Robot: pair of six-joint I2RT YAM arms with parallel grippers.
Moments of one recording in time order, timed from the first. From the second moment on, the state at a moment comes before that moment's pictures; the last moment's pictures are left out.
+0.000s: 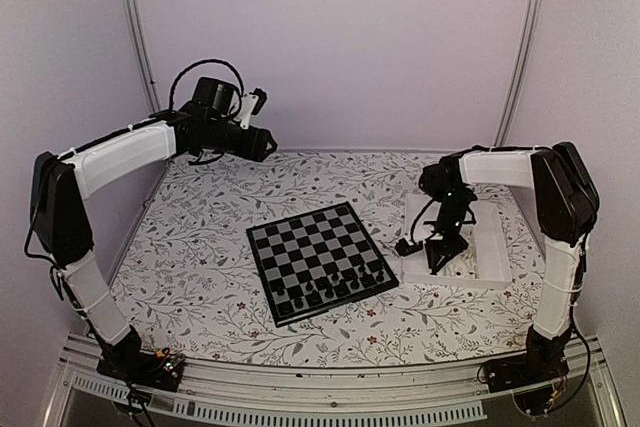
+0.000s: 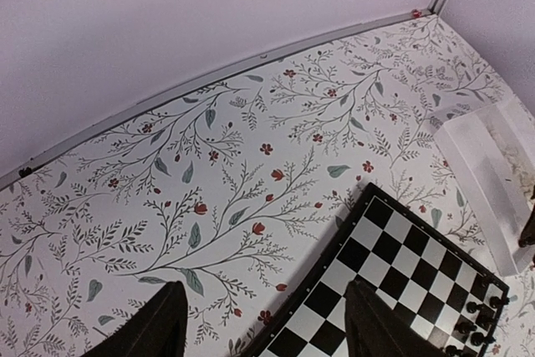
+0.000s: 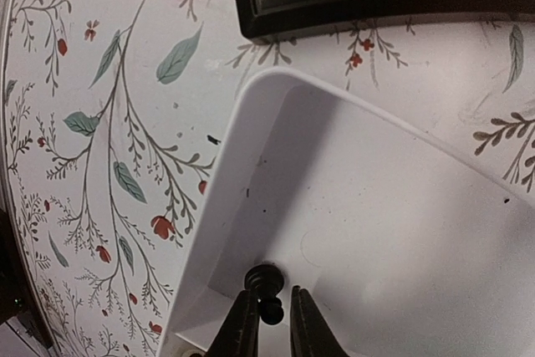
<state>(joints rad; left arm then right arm) -0.46 1.75 1.54 -0.41 0.08 -0.02 0.45 2.00 1.41 -1.19 -0.24 -1.38</state>
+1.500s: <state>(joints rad) -0.44 1.76 1.43 -0.22 -0.01 -0.14 0.43 2.10 1.85 -1.32 -0.37 -1.19</state>
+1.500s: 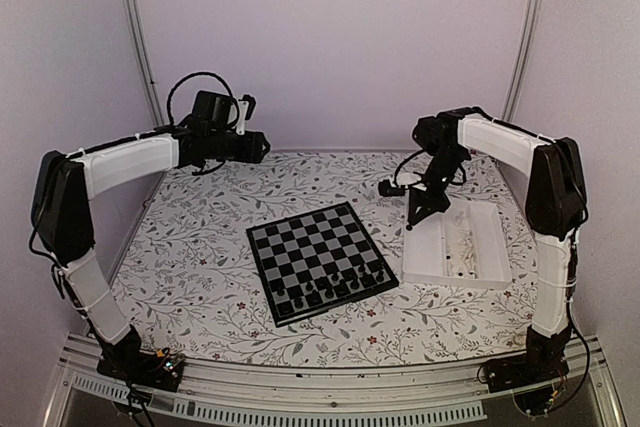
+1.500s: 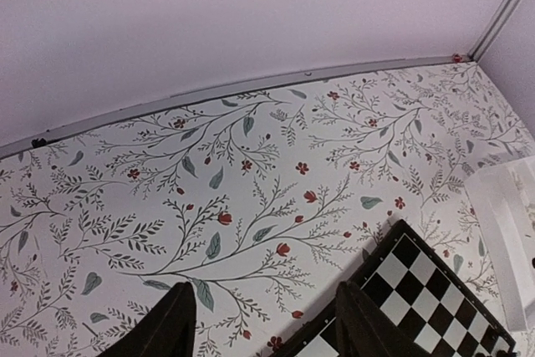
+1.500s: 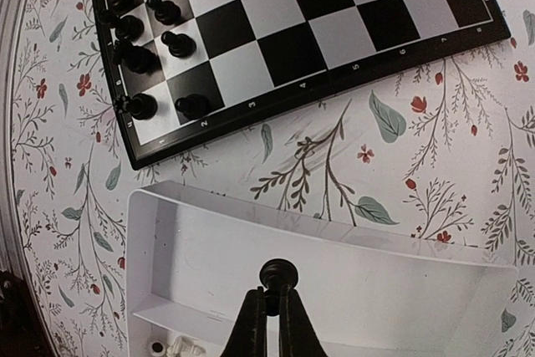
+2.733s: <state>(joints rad) -0.42 1.38 0.94 -0.15 -0.06 0.02 1.05 2.35 2.22 -1.10 -0.23 -0.89</state>
